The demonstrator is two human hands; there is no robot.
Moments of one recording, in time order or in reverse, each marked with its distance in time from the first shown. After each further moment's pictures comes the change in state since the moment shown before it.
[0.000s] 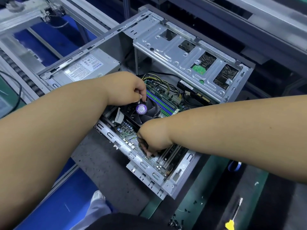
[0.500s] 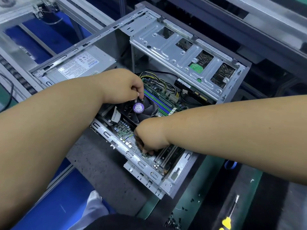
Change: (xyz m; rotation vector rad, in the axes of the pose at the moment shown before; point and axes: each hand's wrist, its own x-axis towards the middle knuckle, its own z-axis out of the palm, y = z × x) left_hand 0.002 -0.002 0.001 -0.010 0.027 0.012; right_hand 0.000 -0.003 0.002 -0.017 0.048 0.008
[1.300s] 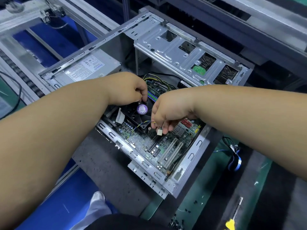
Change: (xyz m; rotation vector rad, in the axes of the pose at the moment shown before) left_hand 0.000 0.003 0.000 -0.019 -0.023 0.013; right_hand -0.037 0.030 -0.042 0.661 0.150 0.138
